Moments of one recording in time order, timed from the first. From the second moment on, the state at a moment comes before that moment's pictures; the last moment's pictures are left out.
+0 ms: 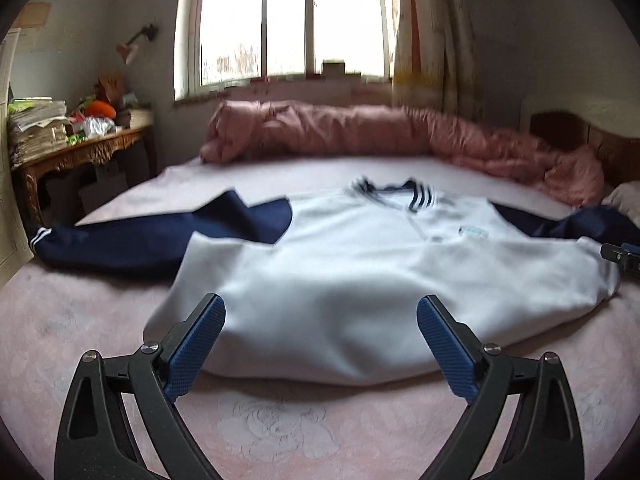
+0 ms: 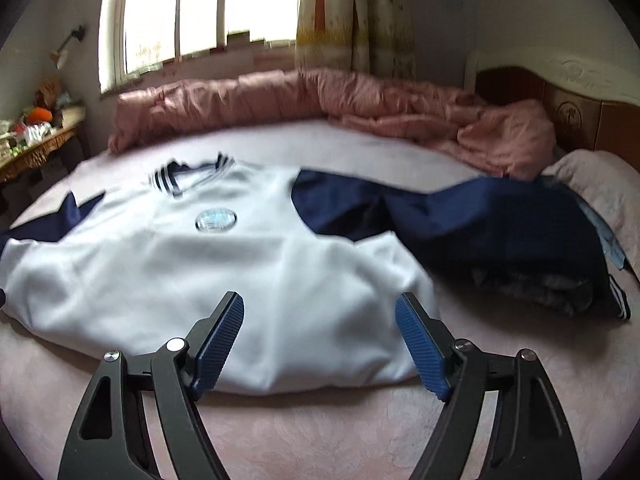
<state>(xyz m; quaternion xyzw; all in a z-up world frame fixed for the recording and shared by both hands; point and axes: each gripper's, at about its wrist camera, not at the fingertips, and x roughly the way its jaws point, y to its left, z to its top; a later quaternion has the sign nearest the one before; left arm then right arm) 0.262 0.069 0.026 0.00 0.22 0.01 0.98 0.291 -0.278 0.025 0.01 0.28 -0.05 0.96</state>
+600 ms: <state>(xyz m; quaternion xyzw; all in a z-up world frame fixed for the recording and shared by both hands) 0.281 0.093 0.014 -0.05 0.25 0.05 0.97 0.248 -0.442 0.078 0.19 0.18 -0.22 0.94</state>
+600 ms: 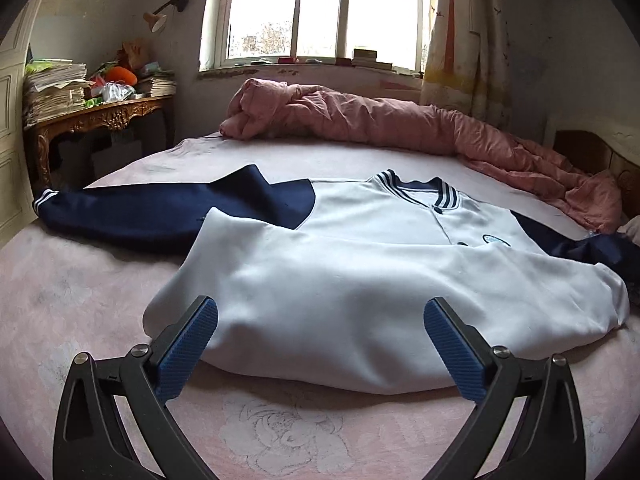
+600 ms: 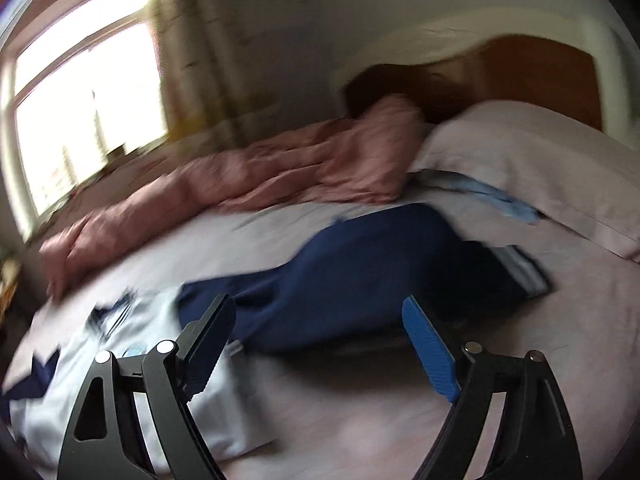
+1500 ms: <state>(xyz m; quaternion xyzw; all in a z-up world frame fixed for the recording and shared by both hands) 0.277 0.084 0.015 -0.02 0.24 0.06 0.97 0.237 -0.647 -0.032 0.42 0.20 -0.32 0.83</state>
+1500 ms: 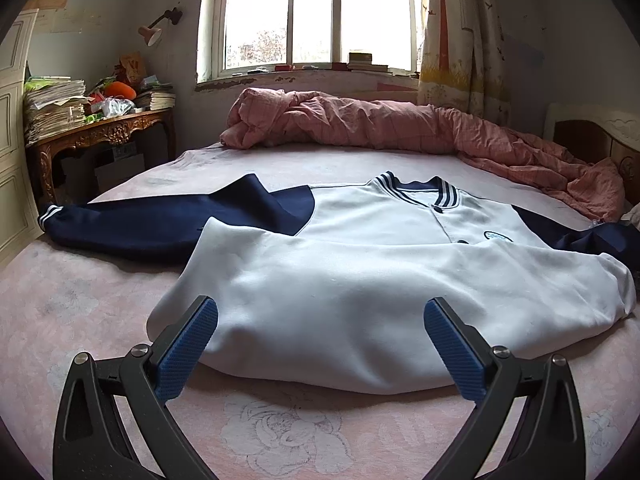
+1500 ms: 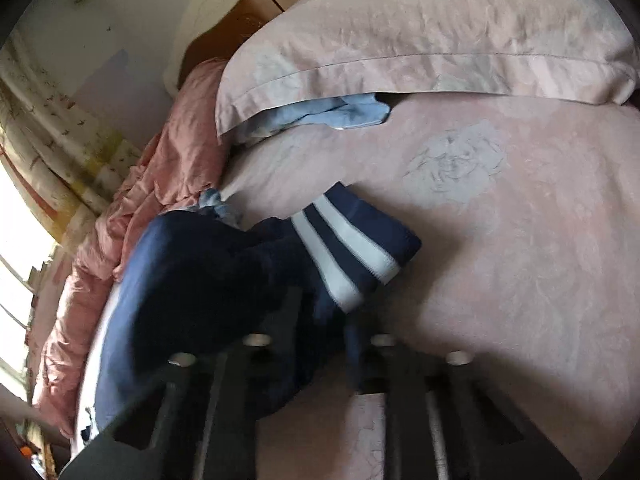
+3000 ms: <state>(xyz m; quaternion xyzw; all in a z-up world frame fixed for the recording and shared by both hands) 0.444 -0.009 0.101 -0.06 0.31 -0.12 0.94 0.448 -0.246 0.119 0.19 0.26 0.00 0.95</state>
